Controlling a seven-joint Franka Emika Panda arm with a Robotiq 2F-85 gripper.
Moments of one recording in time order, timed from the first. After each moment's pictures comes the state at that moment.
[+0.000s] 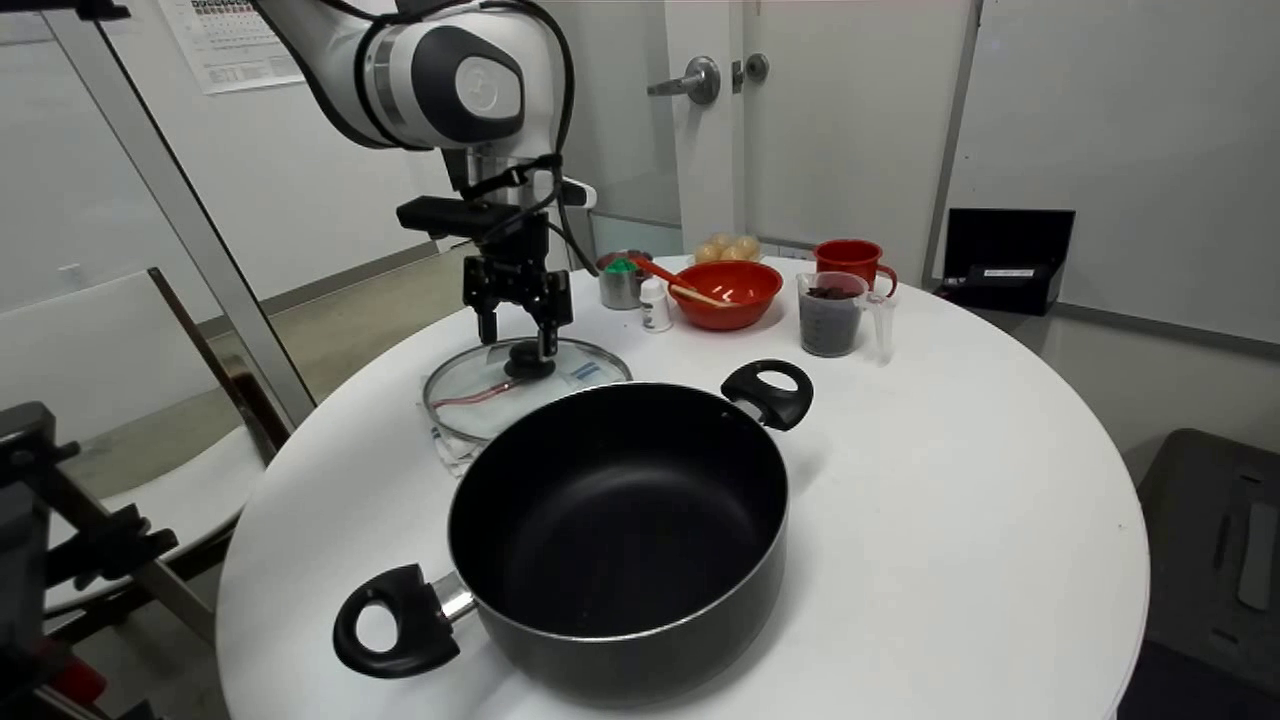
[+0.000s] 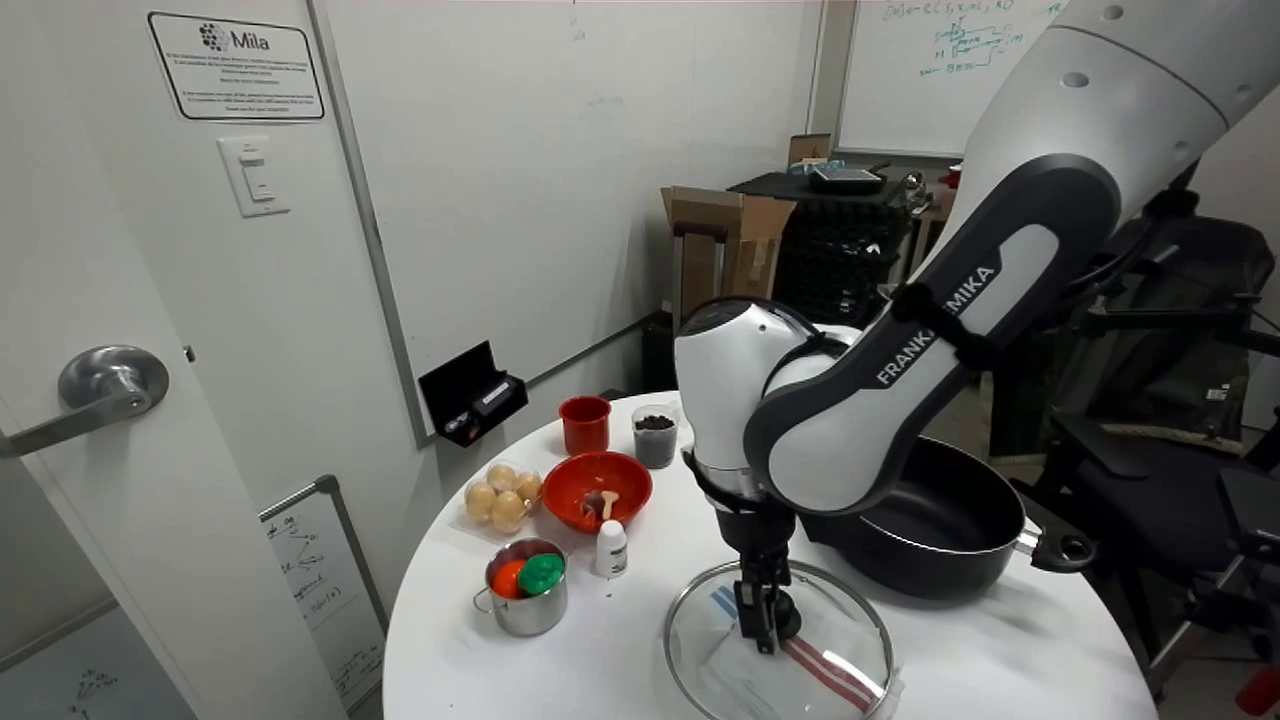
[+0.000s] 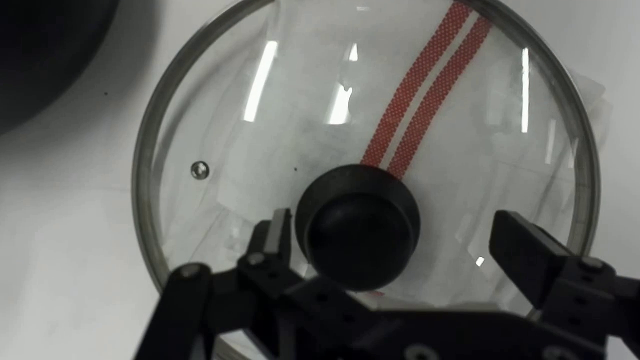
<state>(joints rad) 0.13 0.97 0.08 -1.65 -0.10 2.35 0.00</state>
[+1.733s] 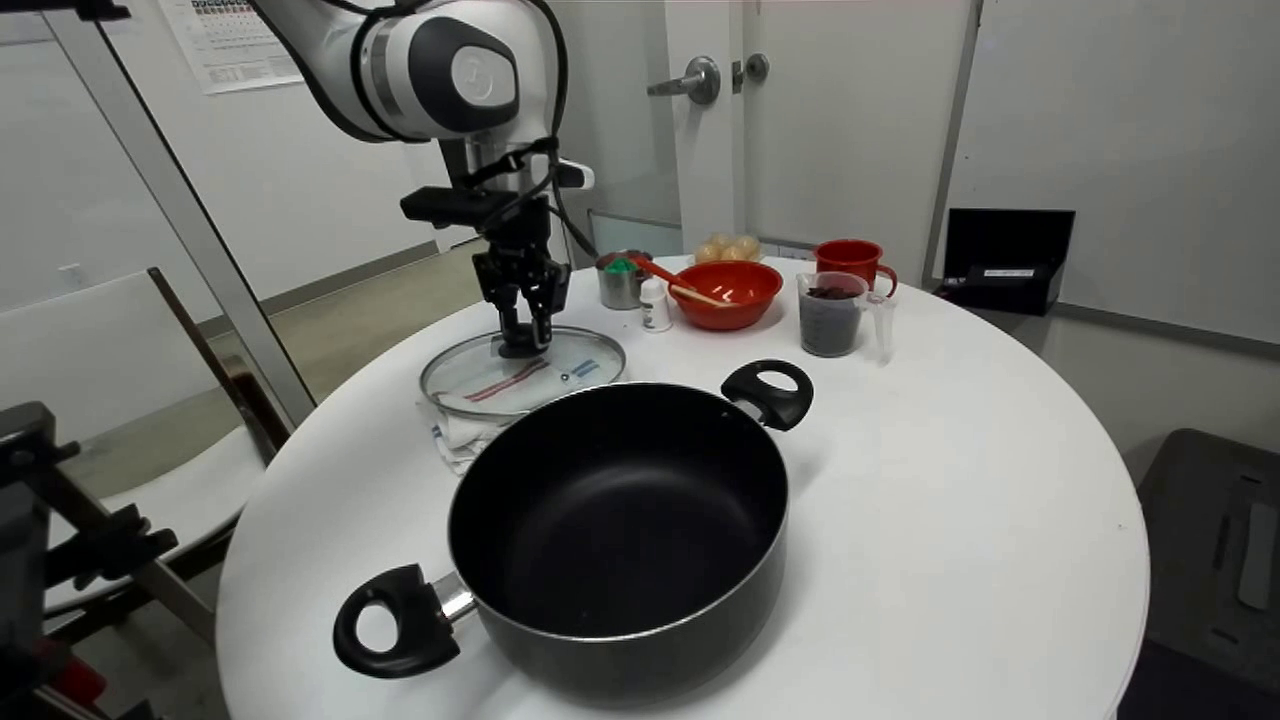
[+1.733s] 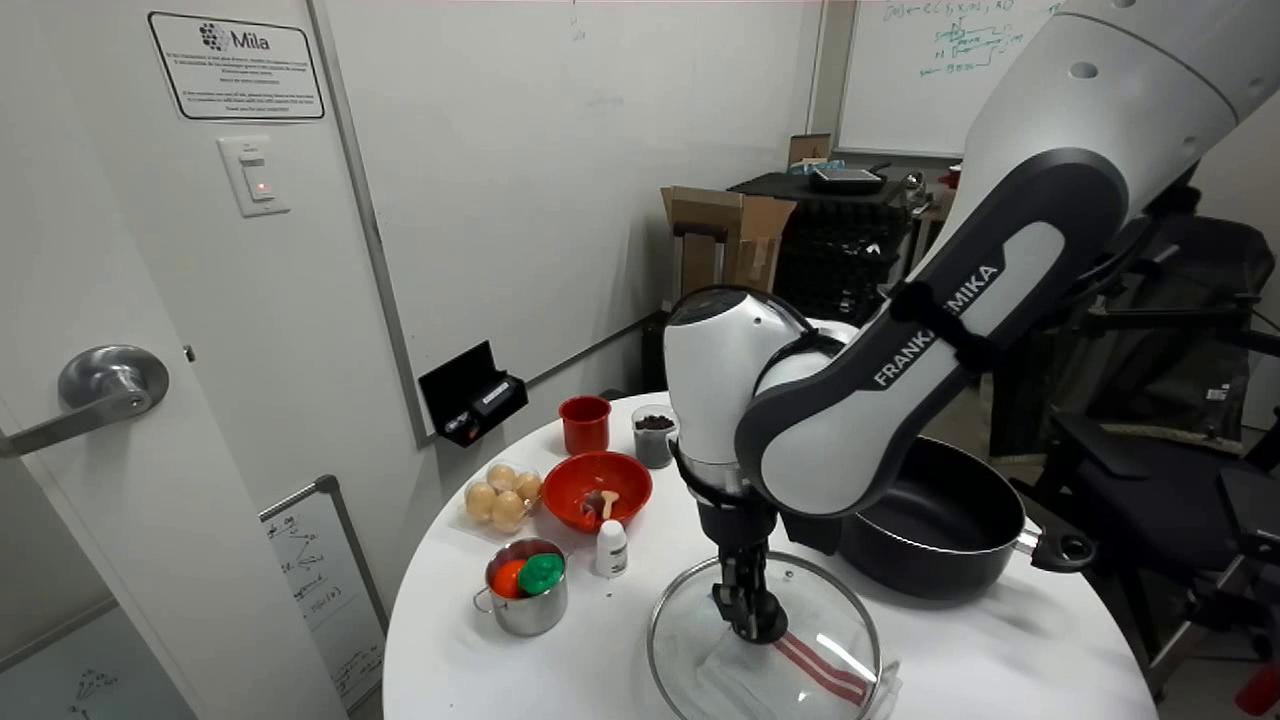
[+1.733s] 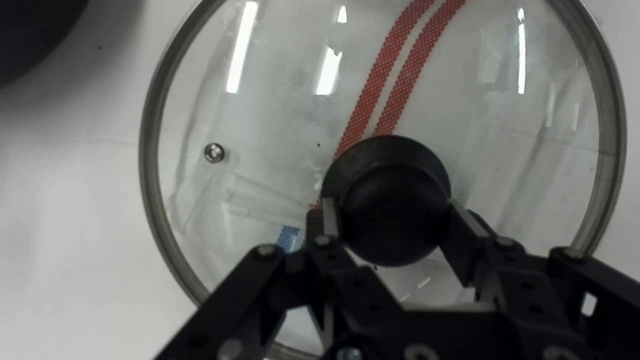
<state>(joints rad) 0.17 0.96 0.06 -1.63 -0.10 2.40 0.05</state>
